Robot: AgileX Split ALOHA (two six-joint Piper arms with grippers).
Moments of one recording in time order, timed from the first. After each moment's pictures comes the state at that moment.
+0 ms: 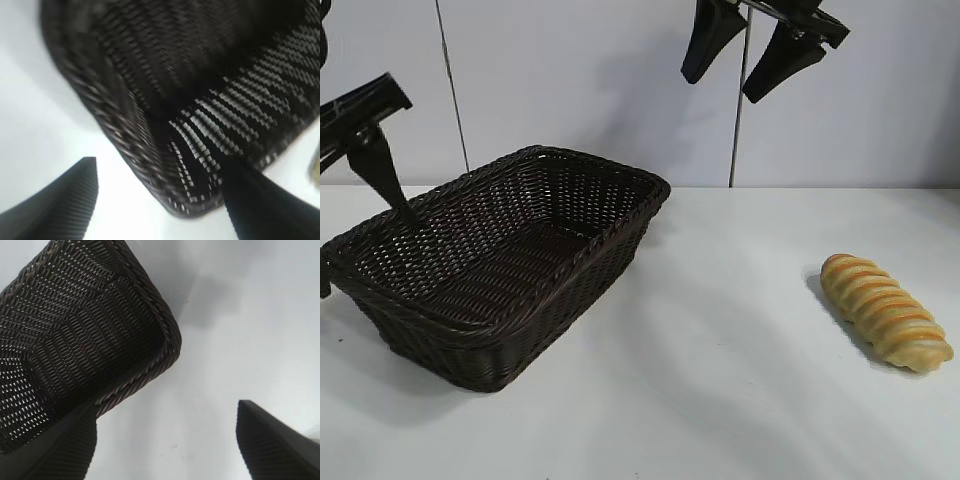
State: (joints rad) left arm -0.24 1.51 -0.87 -0.35 0.60 -0.77; right arm 0.21 2.08 -2.04 0.39 1.24 -0.26
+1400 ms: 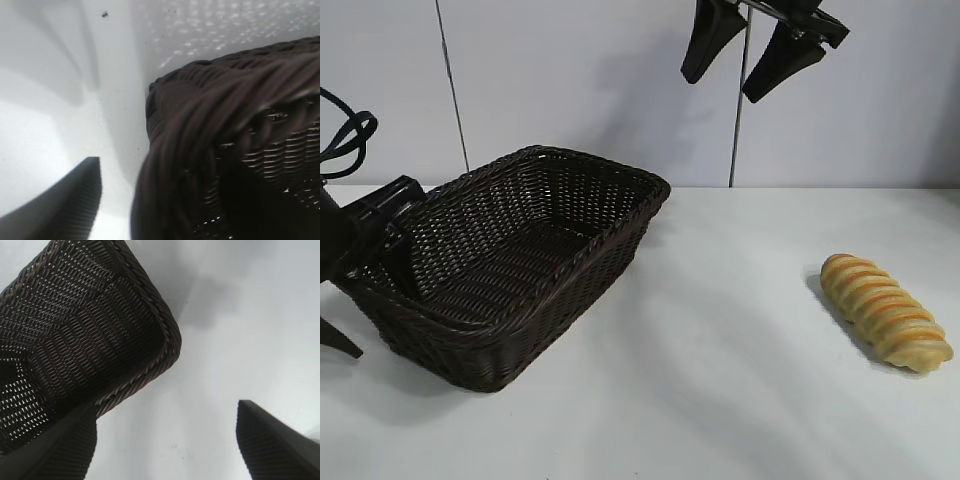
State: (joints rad) left arm -0.24 1.75 -0.86 -0.35 0.47 -0.80; right arm 0.21 2.08 -2.04 0.39 1.24 -0.26
